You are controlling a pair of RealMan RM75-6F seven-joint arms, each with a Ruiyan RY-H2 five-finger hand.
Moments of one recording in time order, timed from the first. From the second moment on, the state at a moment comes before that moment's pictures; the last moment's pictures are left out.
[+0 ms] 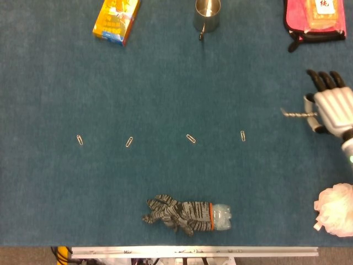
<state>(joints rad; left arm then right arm) 0.04 -1.10 0.01 -1.55 1.44 1.51 -0.02 0.52 -1.33 0.06 -1.64 -1.04 1.02 -0.54</state>
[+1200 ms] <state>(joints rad) 0.07 -1.11 0.02 -1.43 1.45 1.50 -0.13 0.92 -1.62 0.24 -1.40 -1.01 0.82 -0.57</state>
